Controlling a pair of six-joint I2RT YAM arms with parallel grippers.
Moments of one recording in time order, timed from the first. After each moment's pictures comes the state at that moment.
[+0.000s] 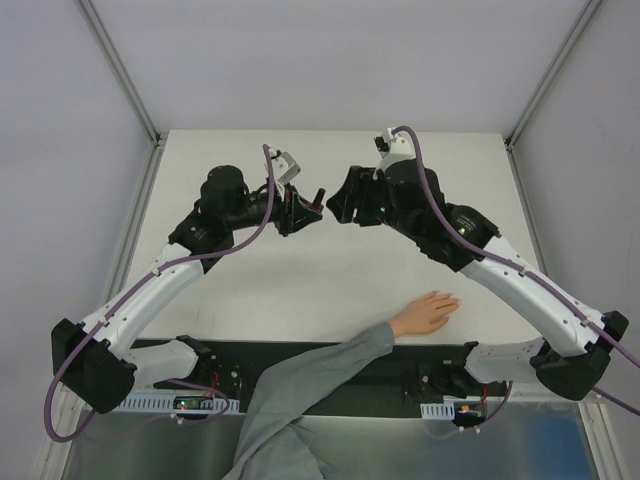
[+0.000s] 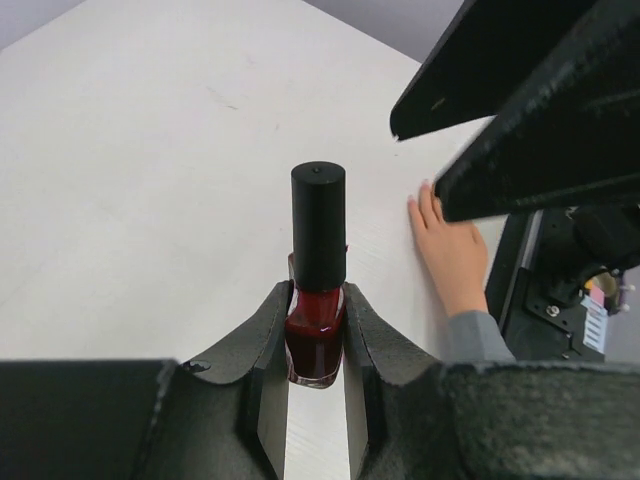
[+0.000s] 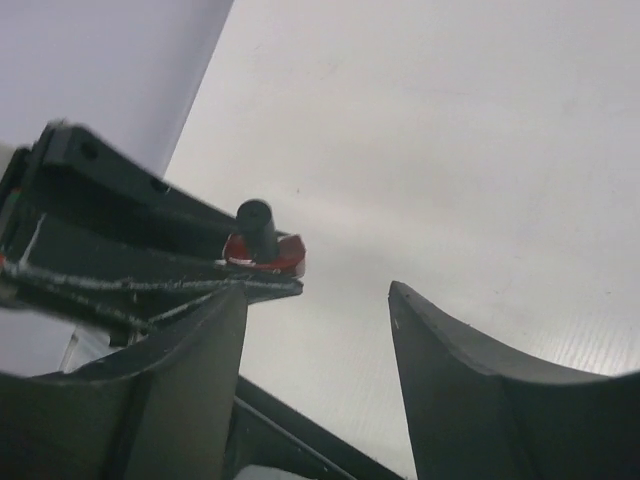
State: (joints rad) left arm -0.54 1.15 1.03 -0.08 0.64 -0.11; right arm 0.88 1.24 1.43 -0.57 0.14 0.57
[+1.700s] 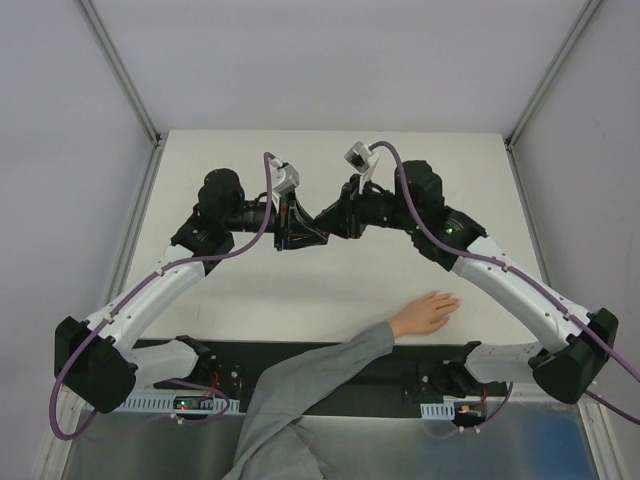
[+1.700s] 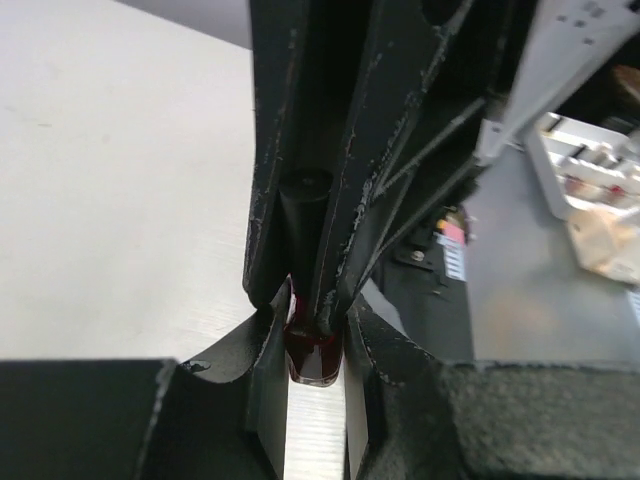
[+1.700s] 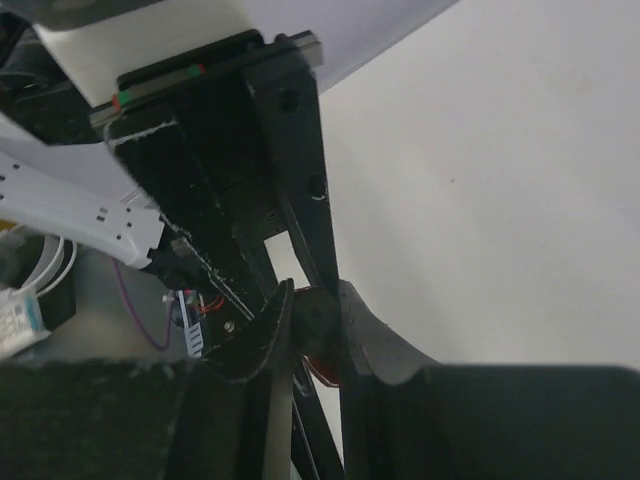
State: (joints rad) left arm -0.52 1.16 0.97 0.03 1.00 -0.23; right arm 0.78 1.27 1.25 -0.22 -0.44 0.32
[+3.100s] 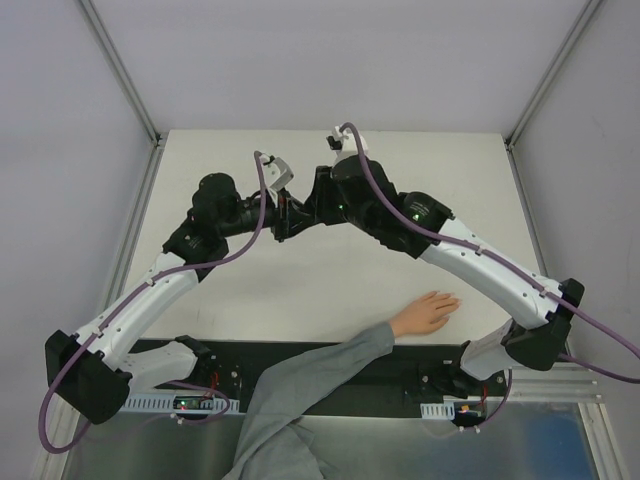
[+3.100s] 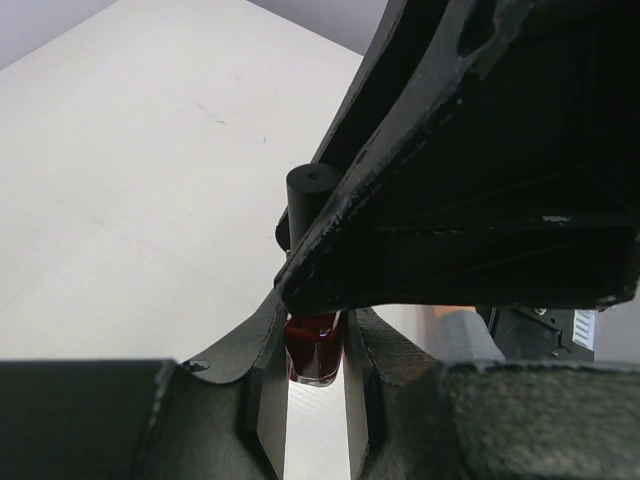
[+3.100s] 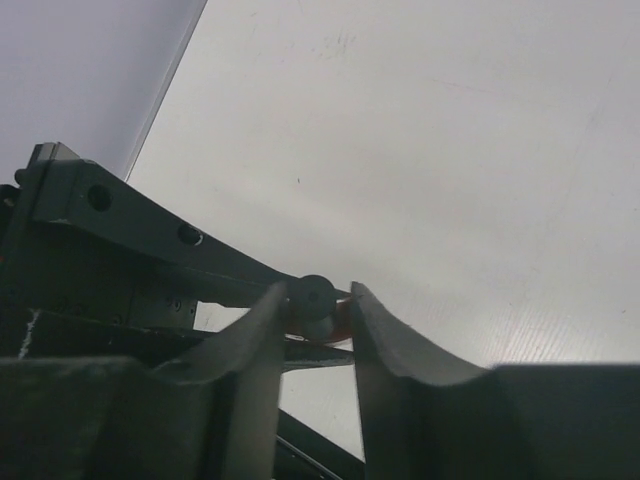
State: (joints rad) left arm -0.53 1.09 0.96 -0.03 0.65 -0.13; right arm 1.01 1.49 1.68 -0.68 0.33 0.56
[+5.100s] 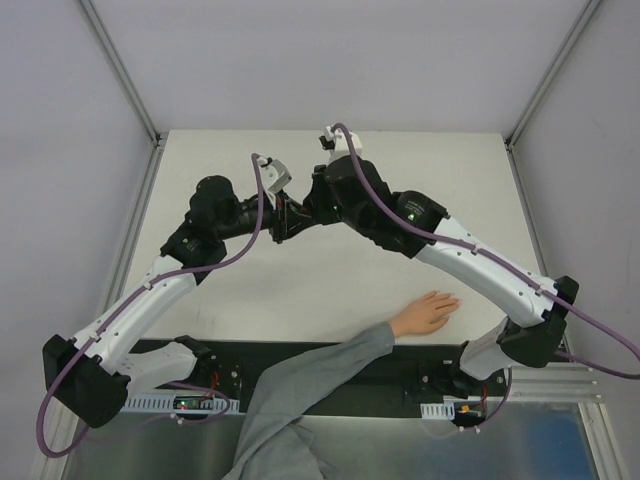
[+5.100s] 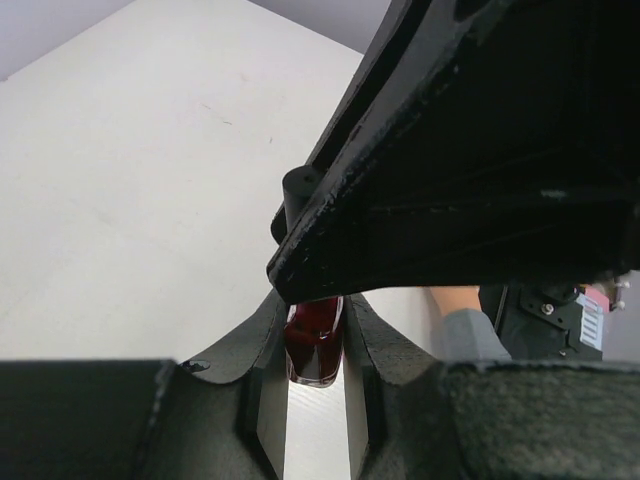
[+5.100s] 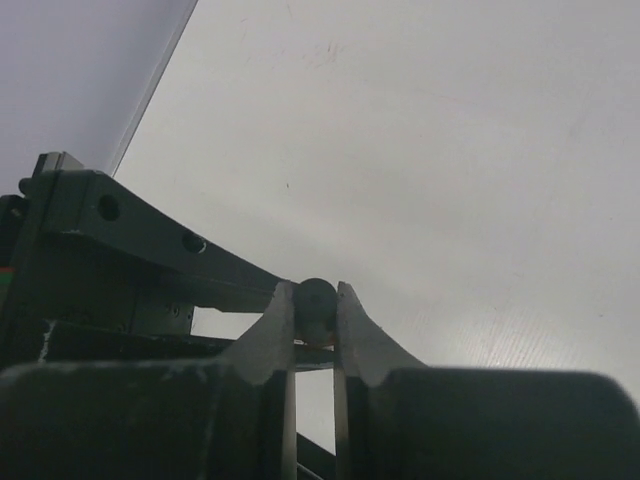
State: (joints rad) left arm -0.53 1.06 0.95 -0.03 0.63 -0.12; right arm 1.04 1.53 1.74 -0.71 0.39 0.54
